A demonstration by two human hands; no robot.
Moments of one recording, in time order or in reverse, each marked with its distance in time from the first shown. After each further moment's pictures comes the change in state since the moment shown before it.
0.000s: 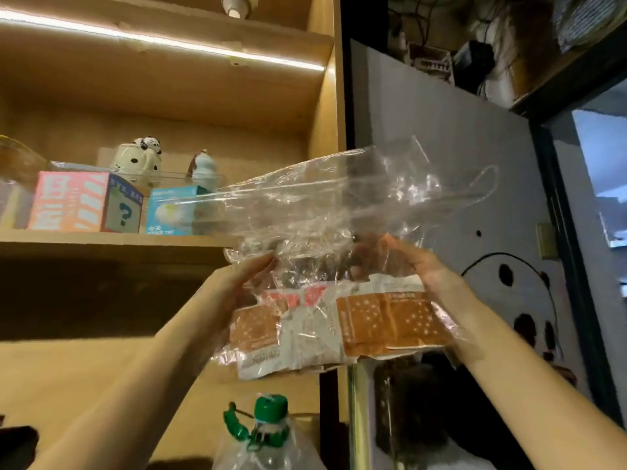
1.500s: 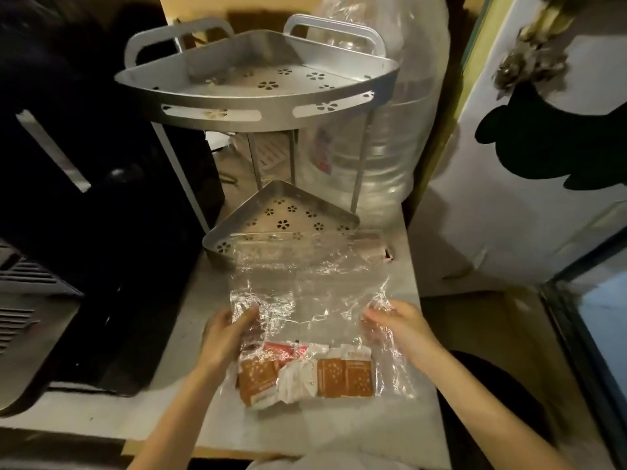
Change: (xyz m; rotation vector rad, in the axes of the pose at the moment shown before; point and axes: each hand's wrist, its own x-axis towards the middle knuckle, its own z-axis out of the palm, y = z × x) left_hand -0.465 -0.291 -0.042 0.340 0.580 -1.127; right_hand -0.418 0.372 -0.007 -0.281 0.103 1.178
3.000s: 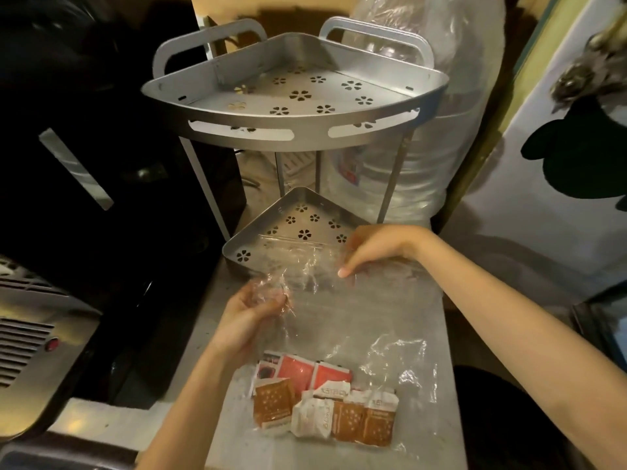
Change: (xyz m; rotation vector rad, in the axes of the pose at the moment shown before) left_hand 0.018 0.049 -0.001 -0.477 -0.194 -0.075; right_hand 0.064 -0.176 0.053 -1.112 -0.589 -0.178
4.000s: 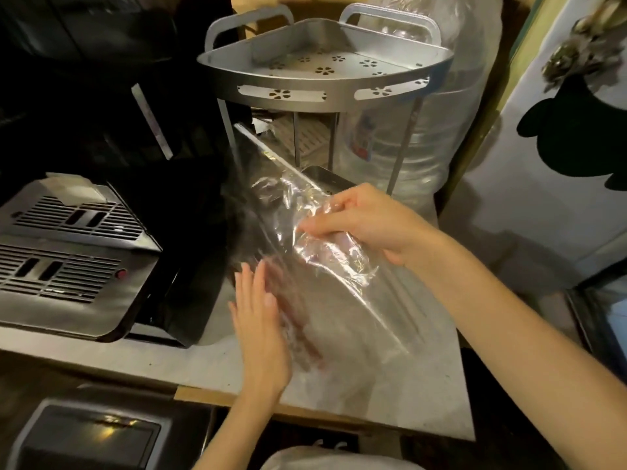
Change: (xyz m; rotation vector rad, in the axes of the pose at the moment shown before) left_hand -0.096 -0.053 -0.006 0.579 0.336 0.630; right_hand -0.092 -0.096 0.069 0.595 0.393 -0.235
